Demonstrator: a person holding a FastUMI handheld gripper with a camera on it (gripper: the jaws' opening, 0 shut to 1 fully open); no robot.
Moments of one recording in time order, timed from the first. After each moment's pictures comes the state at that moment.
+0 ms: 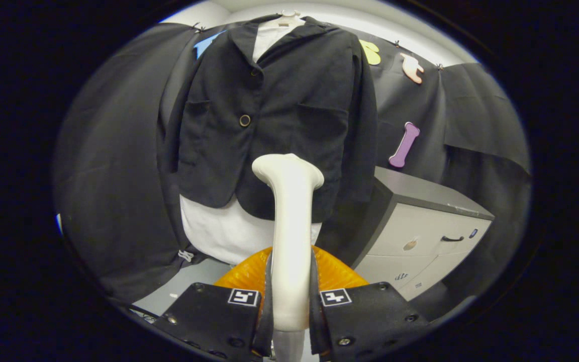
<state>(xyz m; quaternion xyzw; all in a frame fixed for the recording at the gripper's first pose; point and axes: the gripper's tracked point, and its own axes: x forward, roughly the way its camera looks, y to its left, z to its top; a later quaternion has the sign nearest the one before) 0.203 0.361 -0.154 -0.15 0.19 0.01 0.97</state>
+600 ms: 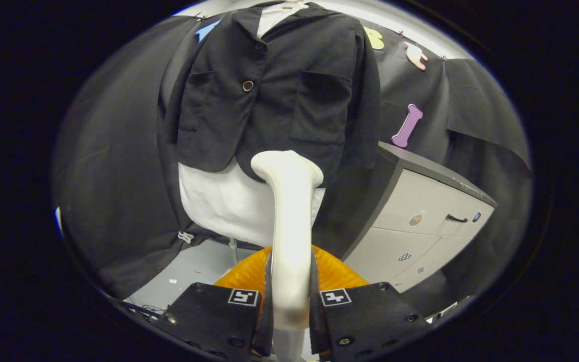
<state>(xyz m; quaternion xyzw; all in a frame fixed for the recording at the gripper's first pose) 0.189 0.348 -0.192 -0.15 0.24 0.00 0.96</state>
